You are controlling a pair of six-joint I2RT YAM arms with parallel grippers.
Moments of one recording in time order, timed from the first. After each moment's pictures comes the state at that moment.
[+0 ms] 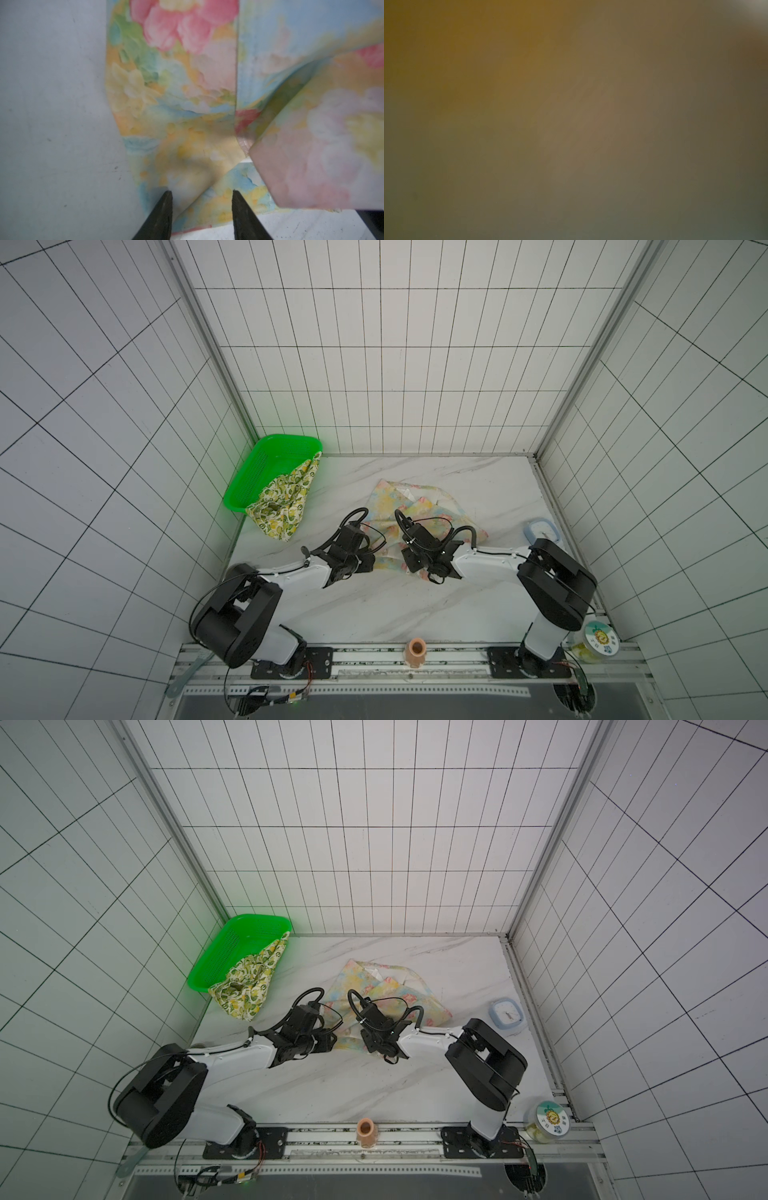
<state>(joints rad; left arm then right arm) -0.54 1.44 0.58 -0.13 0.08 -0.54 0.89 1.75 0.92 -0.12 0.30 0.26</state>
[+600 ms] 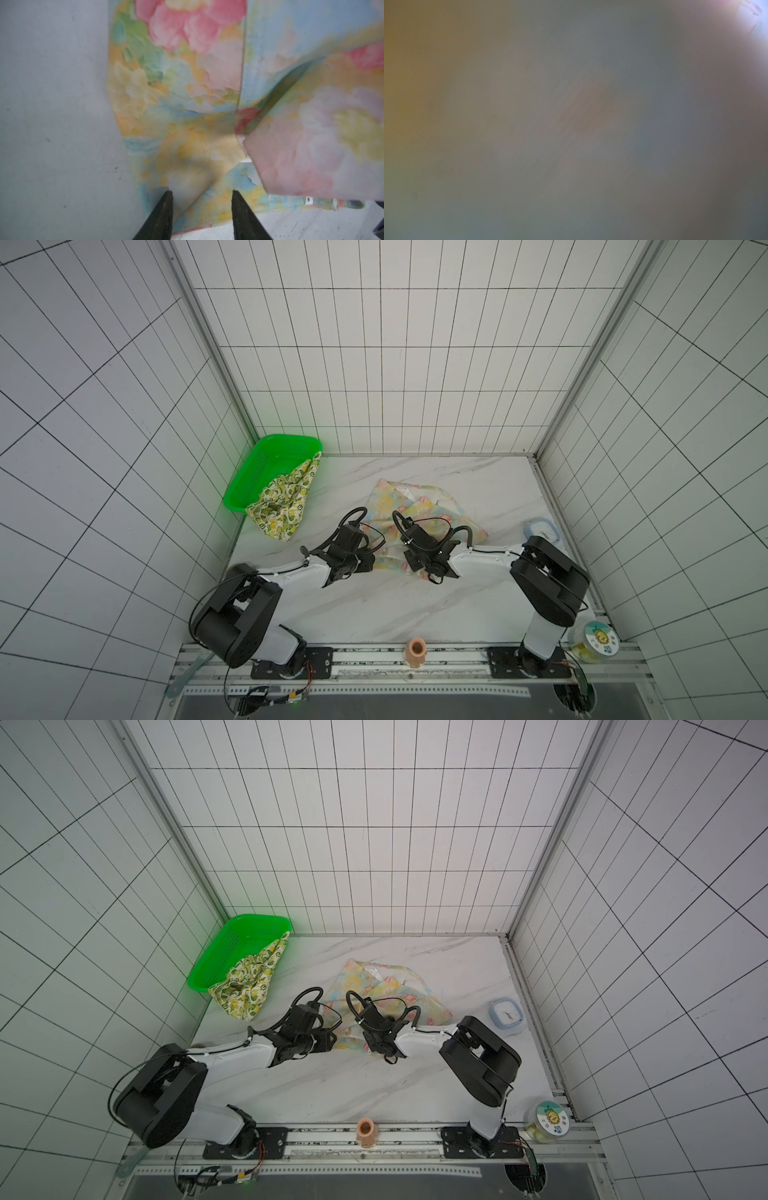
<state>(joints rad) -0.52 1.44 0.58 -0.13 0.11 -0.55 0.89 1.75 0.93 -0.15 0.36 0.24</state>
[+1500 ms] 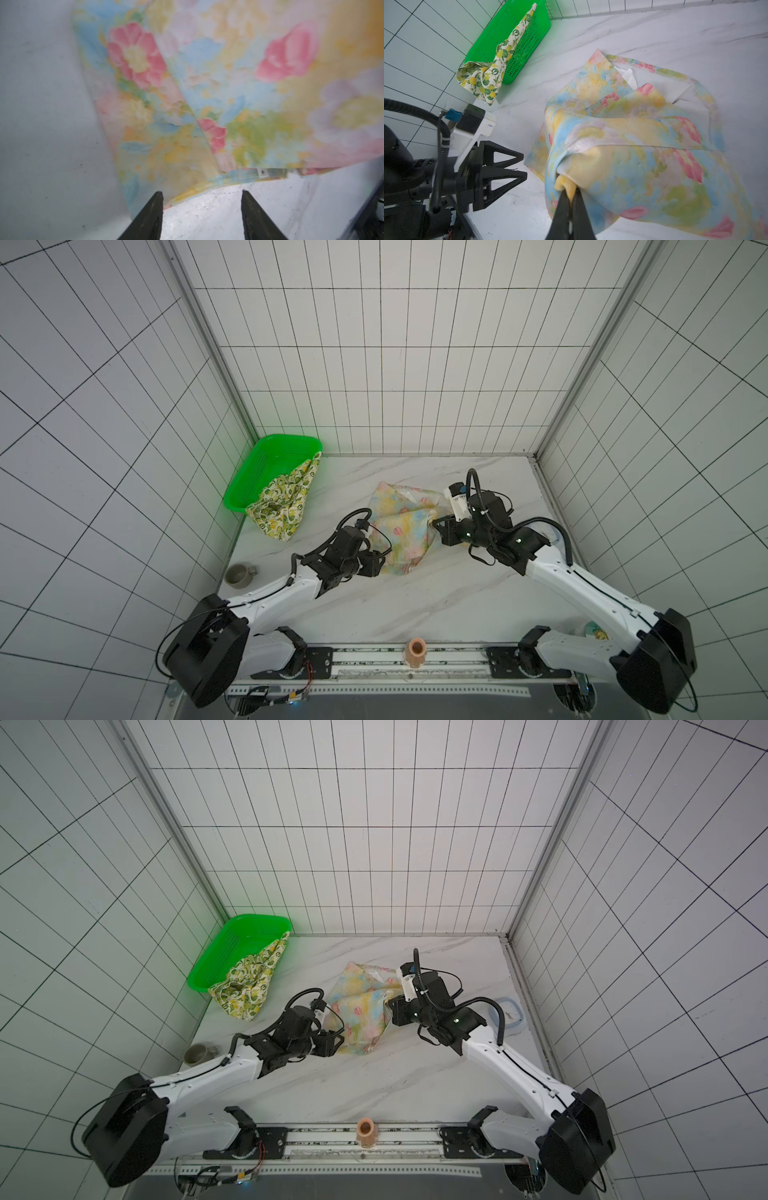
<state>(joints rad) -0.66 1.21 0.60 -0.23 0.14 -0.41 0.60 1.20 0.94 -0.36 -0.20 0.37</state>
